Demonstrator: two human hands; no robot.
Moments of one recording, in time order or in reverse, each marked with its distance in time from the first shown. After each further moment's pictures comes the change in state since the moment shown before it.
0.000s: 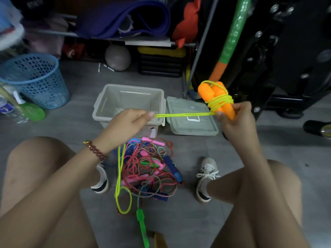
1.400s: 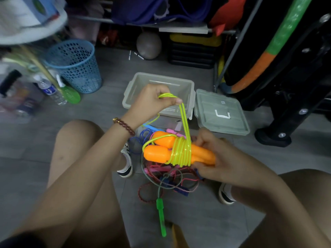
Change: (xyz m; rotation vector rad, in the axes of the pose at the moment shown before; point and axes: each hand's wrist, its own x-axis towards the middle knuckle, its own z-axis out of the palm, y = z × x) left_hand 0.023 -0.024 -0.021 -0.174 0.230 -0.024; right_hand -0.060 -0.044 0.044 0.262 -1.051 -0.353
